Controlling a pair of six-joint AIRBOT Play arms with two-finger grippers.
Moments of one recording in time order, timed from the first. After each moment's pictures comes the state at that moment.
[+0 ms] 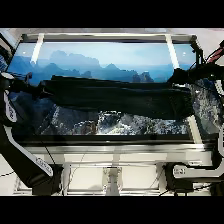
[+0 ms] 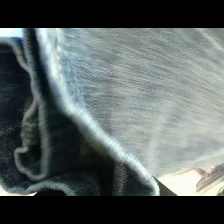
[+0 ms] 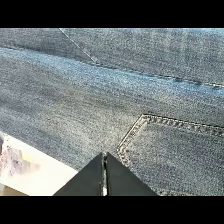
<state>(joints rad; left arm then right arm) 0.46 -2.09 1.89 0.91 -1.55 -1.38 -0.26 -1.46 1.51 -0.99 1.36 1.25</state>
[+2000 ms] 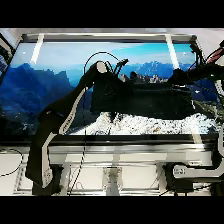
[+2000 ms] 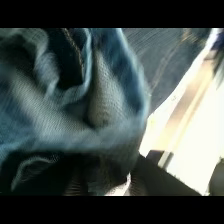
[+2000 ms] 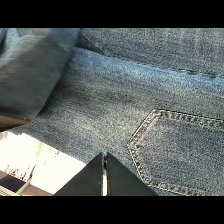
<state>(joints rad) -0.53 -2.11 2.12 0.74 -1.24 -1.29 -0.26 -1.46 1.51 -0.97 1.40 1.25</state>
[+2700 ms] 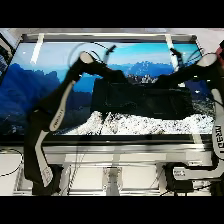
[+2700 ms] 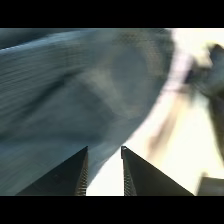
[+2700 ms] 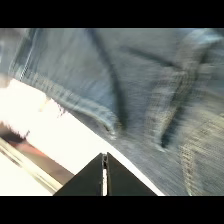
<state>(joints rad) -0.34 -2.02 2.10 0.72 -1.29 -1.29 -0.04 -1.47 1.45 -0.96 1.40 1.14</state>
